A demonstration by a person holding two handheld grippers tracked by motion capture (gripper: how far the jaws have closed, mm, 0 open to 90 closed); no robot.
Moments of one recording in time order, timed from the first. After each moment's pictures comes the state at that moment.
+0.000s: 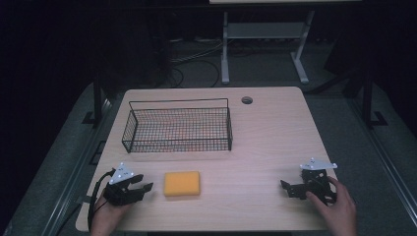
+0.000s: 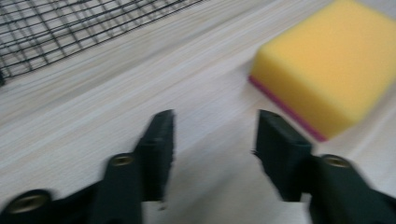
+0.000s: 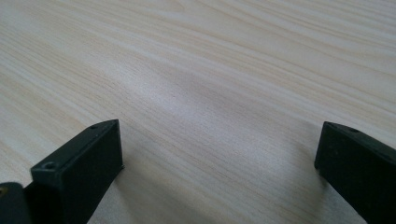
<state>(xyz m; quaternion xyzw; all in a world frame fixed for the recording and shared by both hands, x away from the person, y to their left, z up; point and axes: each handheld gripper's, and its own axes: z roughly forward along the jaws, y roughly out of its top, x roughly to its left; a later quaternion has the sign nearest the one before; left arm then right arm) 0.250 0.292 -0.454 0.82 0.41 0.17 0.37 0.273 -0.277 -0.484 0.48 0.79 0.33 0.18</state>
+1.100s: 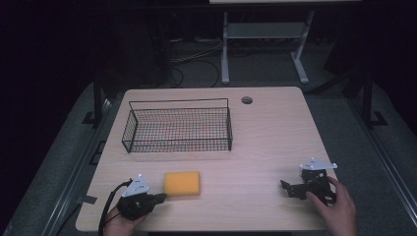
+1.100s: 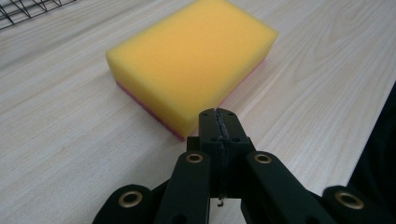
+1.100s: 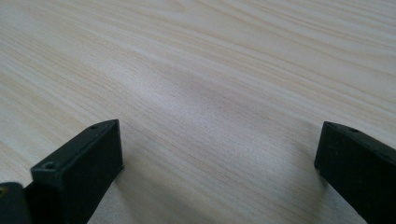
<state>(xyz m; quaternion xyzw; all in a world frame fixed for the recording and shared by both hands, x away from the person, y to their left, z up) 0.220 0.248 -0.449 0.85 0.35 0.09 0.39 0.273 -0.277 -0.483 0.48 0.79 0.33 0.18</state>
